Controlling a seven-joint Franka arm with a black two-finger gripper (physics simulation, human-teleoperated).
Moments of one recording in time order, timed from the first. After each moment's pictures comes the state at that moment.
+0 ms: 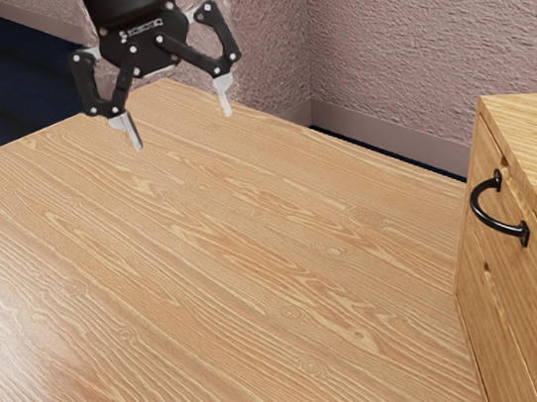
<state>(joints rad) -1.72 -0.34 1.37 -1.14 0.02 1.22 -1.30</state>
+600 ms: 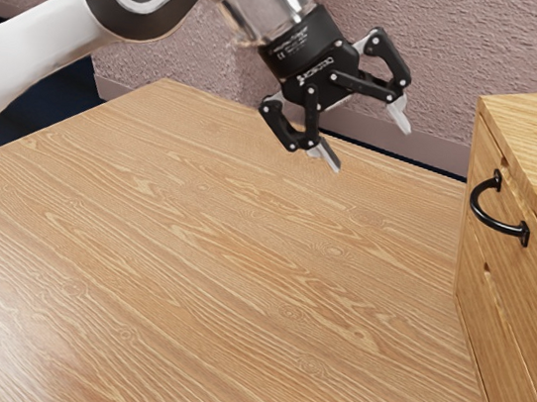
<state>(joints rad) -2.24 -0.57 1.57 -1.21 0.29 1.74 -1.12</state>
